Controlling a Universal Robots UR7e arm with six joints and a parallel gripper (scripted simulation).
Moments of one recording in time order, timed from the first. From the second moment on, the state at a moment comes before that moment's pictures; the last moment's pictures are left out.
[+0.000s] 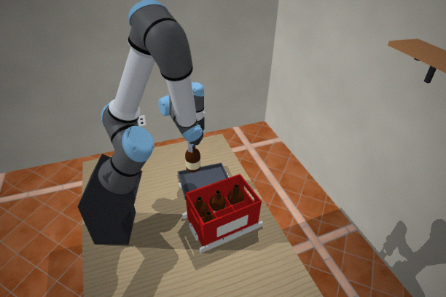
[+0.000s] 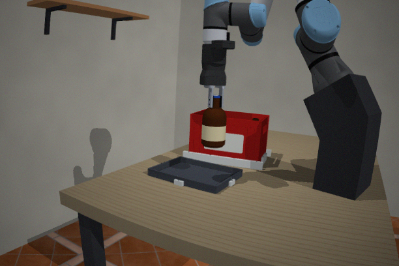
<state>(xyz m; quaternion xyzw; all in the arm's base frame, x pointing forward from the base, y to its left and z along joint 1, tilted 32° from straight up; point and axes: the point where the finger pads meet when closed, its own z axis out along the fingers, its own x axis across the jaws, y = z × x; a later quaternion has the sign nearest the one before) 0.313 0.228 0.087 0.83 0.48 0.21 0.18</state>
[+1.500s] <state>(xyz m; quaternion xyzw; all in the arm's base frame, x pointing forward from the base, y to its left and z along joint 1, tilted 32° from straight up) 0.344 0.223 0.040 0.83 0.48 0.21 0.18</state>
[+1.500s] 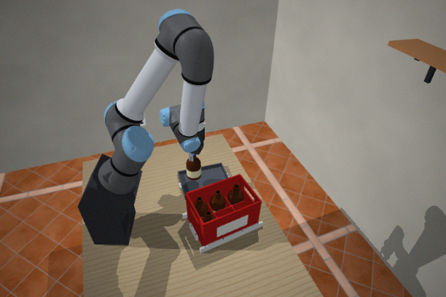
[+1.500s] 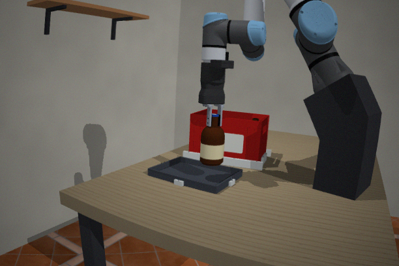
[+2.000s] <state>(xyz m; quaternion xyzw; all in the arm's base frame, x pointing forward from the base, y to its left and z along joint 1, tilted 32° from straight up) 0.352 0.221 0.025 0.83 0.48 0.21 0.18</state>
